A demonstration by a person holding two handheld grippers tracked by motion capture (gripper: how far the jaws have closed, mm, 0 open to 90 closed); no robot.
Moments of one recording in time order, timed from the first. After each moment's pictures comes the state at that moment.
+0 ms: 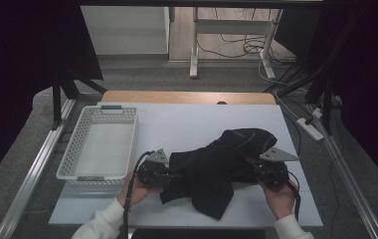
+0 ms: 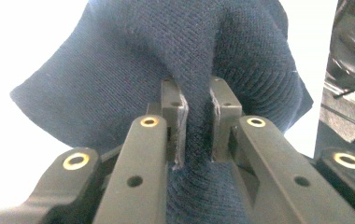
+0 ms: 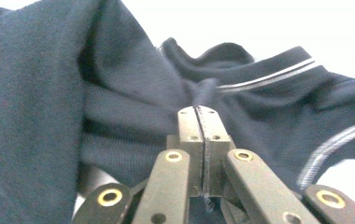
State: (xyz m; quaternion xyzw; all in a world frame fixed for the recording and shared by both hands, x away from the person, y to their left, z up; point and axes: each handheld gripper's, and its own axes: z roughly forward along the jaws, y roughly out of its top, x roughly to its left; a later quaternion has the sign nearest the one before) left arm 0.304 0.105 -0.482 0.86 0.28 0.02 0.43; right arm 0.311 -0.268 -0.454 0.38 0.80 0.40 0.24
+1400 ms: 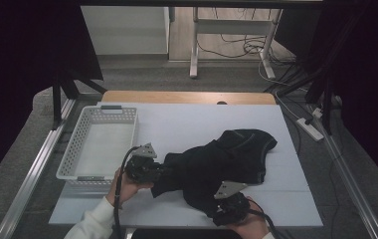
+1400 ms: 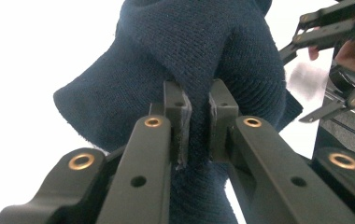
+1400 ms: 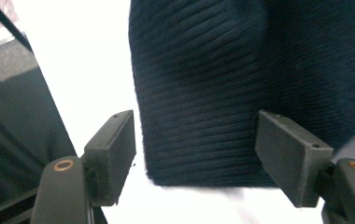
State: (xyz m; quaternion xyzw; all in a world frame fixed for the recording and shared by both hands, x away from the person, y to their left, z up) left arm 0.303 0.131 -0.468 0.85 0.30 0.03 0.43; right arm 0.250 -0.176 -0.516 0.23 0.91 0.32 0.10
